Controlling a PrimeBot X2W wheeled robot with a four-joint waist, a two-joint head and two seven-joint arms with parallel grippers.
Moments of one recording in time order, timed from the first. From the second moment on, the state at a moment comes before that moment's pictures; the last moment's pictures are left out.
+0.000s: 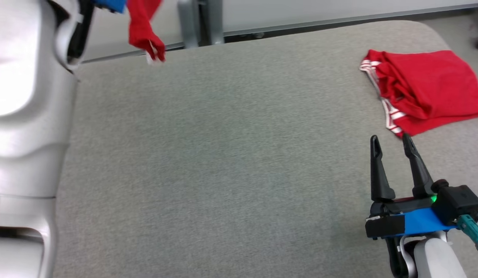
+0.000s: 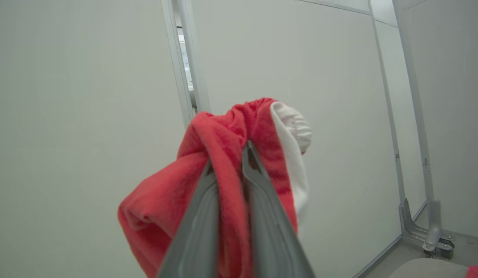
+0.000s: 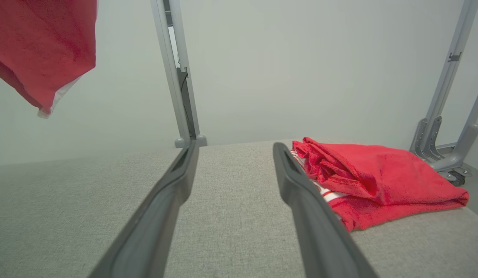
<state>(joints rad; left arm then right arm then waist) -1.28 0.21 -0.35 0.64 -0.30 -0.13 -0.21 -0.18 -0.06 -0.02 0.11 0.10 0.13 -0.26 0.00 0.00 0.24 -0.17</state>
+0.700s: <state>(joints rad) -0.76 0.09 -0.55 0.49 -0.40 -0.10 -0.21 -0.16 -0.05 -0.03 0.15 0.15 0.13 -0.26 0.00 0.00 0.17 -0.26</state>
